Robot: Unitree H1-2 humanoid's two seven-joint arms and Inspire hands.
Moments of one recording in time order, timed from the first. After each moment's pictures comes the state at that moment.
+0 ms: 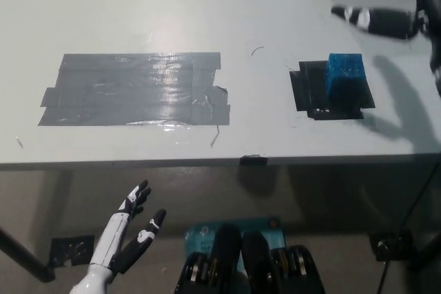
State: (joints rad) left_arm -0.02 0.18 -0.10 0.07 0.22 -0.11 -0.04; right_arm -0.66 -0.33 0.07 -0.18 -0.25 0.22 0.08
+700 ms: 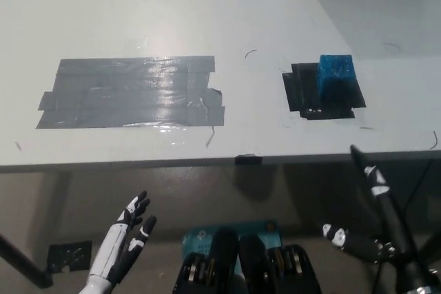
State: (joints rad) left_arm 0.03 0.18 -0.10 0.07 0.22 -0.13 -0.04; right_arm 0.03 -0.13 0.11 -0.21 -0.27 0.01 0.02
